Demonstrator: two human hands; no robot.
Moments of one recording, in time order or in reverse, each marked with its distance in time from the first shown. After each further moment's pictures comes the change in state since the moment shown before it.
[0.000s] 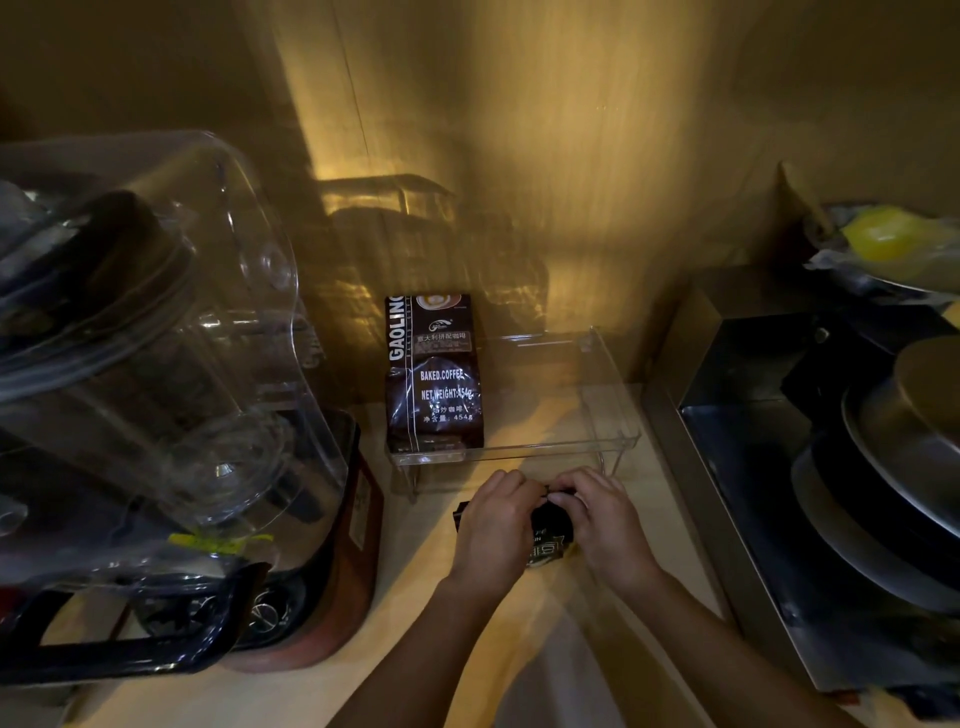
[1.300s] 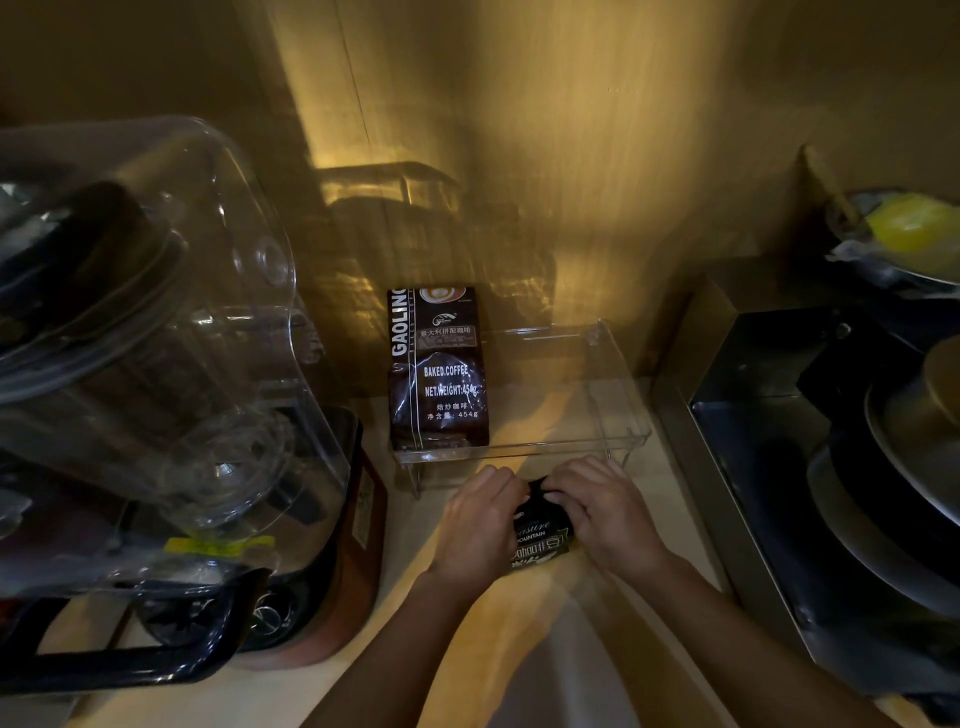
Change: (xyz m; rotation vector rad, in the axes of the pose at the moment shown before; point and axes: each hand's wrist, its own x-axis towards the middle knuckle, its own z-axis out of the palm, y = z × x) left_hand 0.000 -0.026 -0.006 0.123 -0.021 0.031; right_hand 0.014 0.002 -0.003 -0.148 -0.019 -0.358
